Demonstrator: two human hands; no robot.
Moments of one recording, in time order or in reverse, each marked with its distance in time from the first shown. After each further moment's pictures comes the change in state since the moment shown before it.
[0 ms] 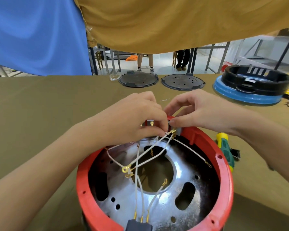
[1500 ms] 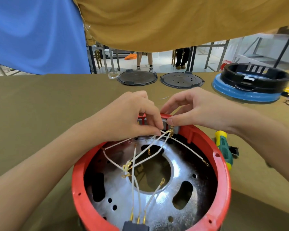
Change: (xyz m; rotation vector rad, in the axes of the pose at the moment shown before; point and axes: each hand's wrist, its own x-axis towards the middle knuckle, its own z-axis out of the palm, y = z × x) left_hand -0.003 -0.007 0.005 -0.204 0.081 -0.099; right_hand 0.000 -0.004 0.003 -0.052 0.027 0.009
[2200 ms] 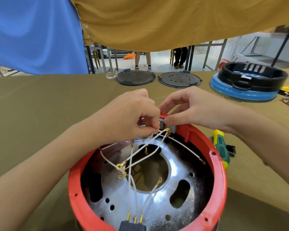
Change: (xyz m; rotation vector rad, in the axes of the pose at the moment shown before) left_hand 0.002 0.007 0.000 0.186 0.008 0.092; right_hand 0.000 -0.001 0.002 0.007 0.012 -0.007
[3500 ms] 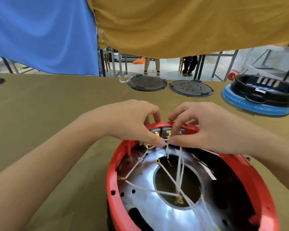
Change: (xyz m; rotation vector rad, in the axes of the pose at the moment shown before) left_hand -0.005 -0.016 -0.021 -0.066 -0.382 -0.505; right_hand -0.009 -0.023 0.014 -0.491 0.007 -0.173
